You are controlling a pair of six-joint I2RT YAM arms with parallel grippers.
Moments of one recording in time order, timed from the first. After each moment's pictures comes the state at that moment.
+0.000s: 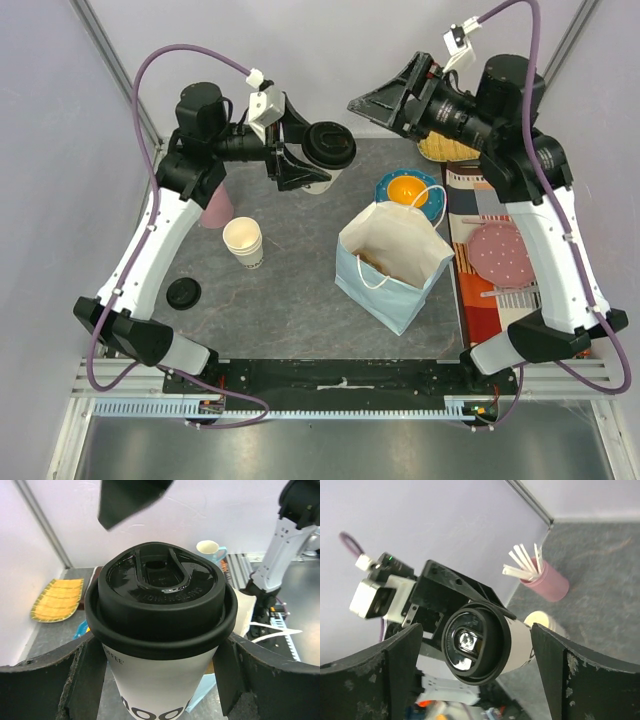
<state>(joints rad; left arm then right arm) -0.40 1.46 1.73 -0.30 1.12 0.14 0.44 1.50 2.11 -0.66 -0.44 0.86</state>
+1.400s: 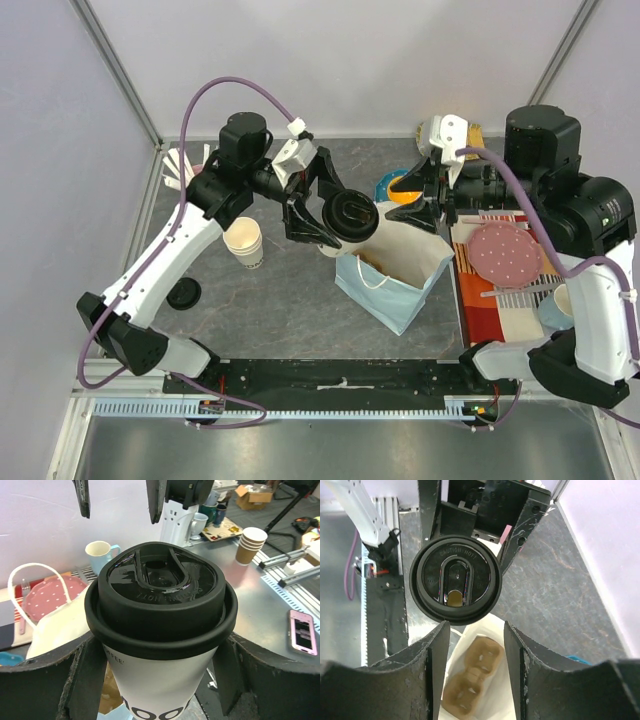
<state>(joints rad) -0.59 1.43 1.58 -0.34 1.40 0.17 0.53 1.32 2.15 -1.20 -0.72 -0.37</state>
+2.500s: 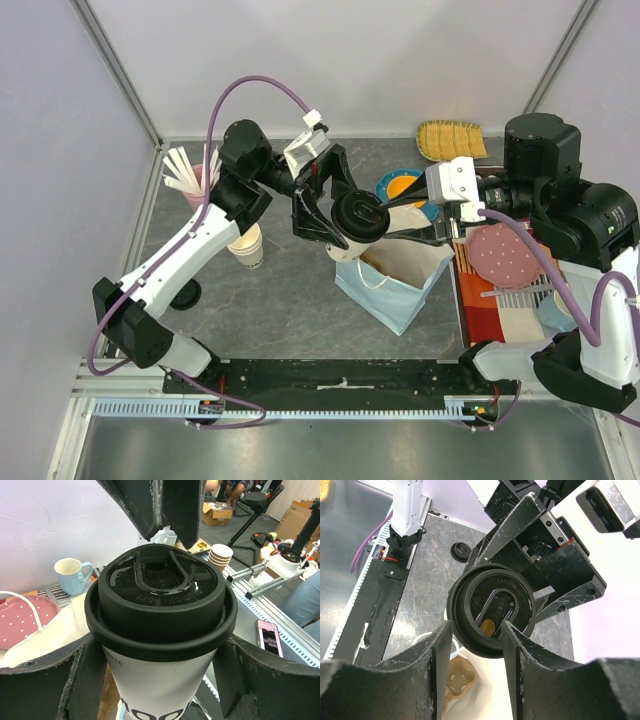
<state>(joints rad) -0.64 1.48 1.49 0.34 1.48 -0.45 0.59 1.30 2.14 -1.24 -0.92 -0.75</state>
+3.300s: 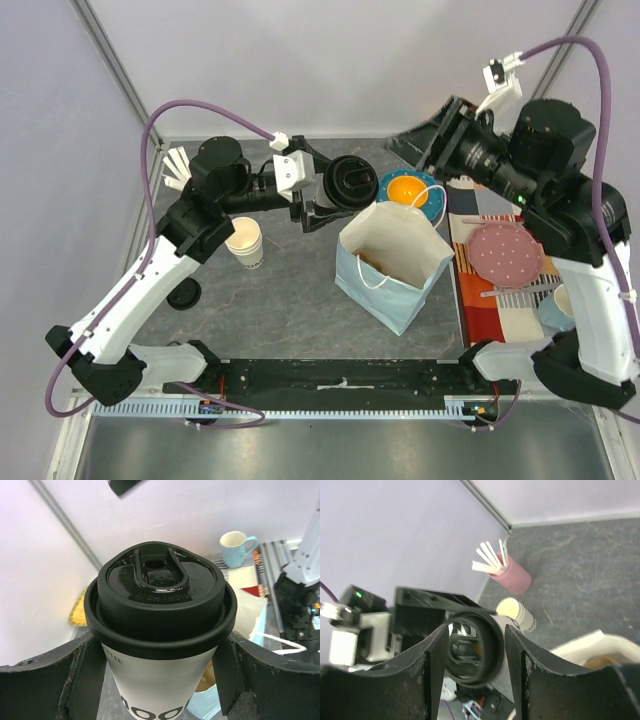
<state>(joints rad) -0.69 1.22 1.48 -0.25 0.74 0.33 0.60 1.25 2.03 -0.90 -0.12 0.71</state>
